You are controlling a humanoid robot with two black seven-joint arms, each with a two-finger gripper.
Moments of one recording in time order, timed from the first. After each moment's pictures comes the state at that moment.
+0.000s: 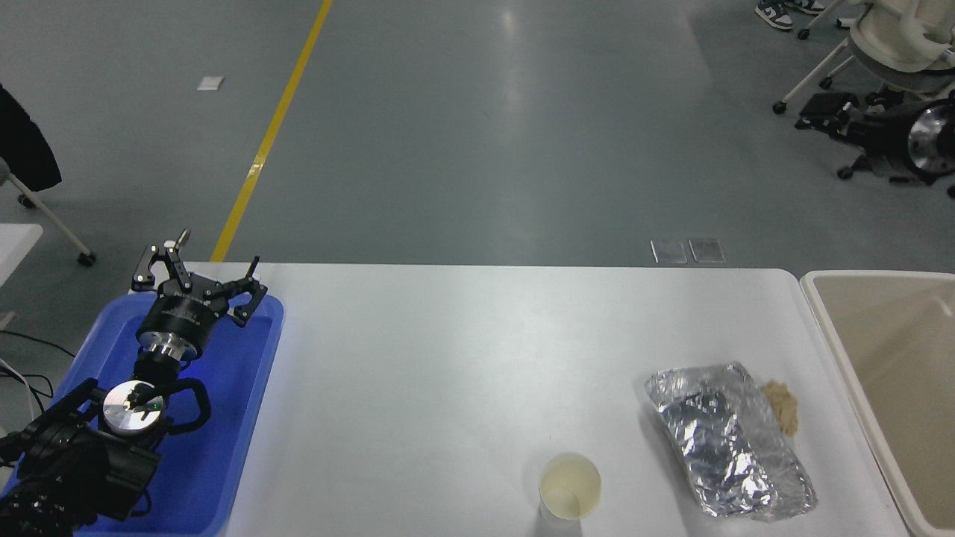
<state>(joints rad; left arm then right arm) -0.56 0.26 -1.02 -0.40 -0.29 -0.68 -0.10 1.91 -0.54 -1.23 0.91 -0.05 0.39 -0.05</state>
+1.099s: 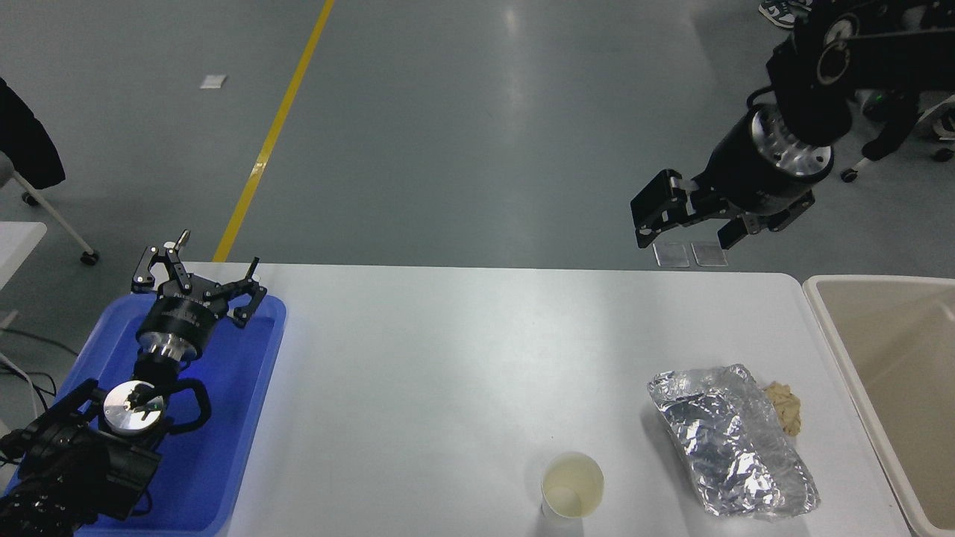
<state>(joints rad) -0.56 0.26 -1.02 -0.40 -0.29 -0.68 -0.10 2.19 -0.30 -1.12 1.41 -0.16 0.72 -0.07</state>
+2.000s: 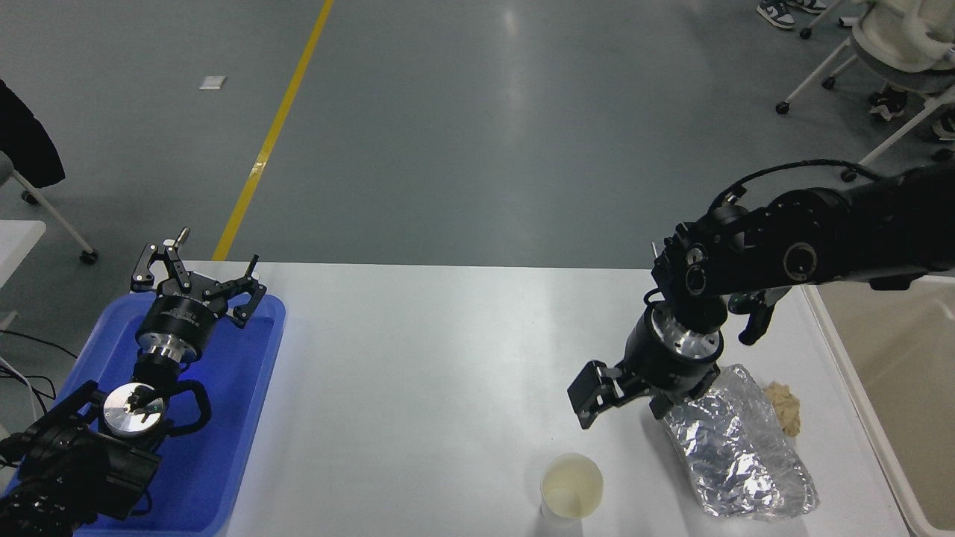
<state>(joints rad) -0.56 0.26 -1.02 -0.40 -0.29 -0.68 -0.10 1.78 -0.16 -1.02 1.39 -0.21 0.55 -0.07</state>
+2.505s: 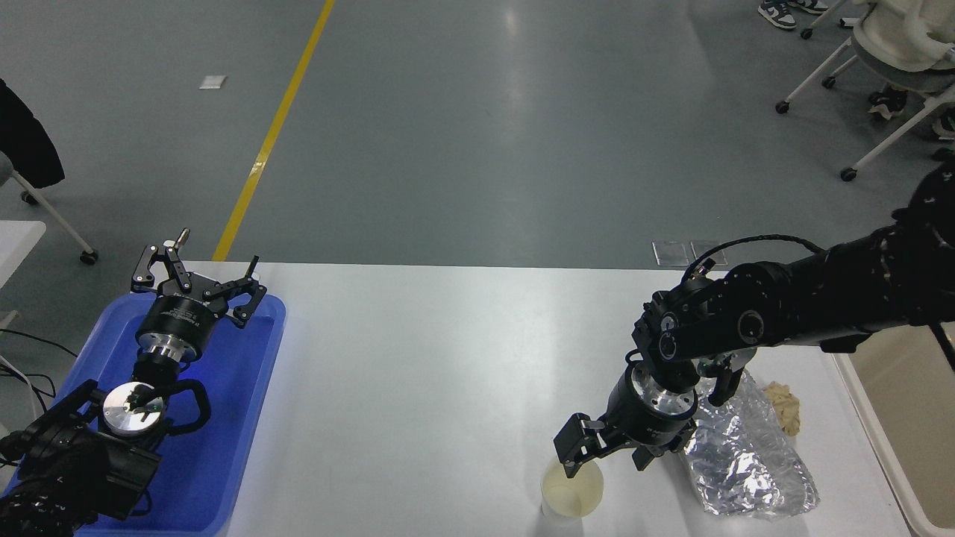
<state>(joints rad) -0.56 0.26 -1.02 -0.40 -0.29 -0.68 -0.10 1.59 -0.10 -0.97 1.31 -0.21 0.49 -0.07</state>
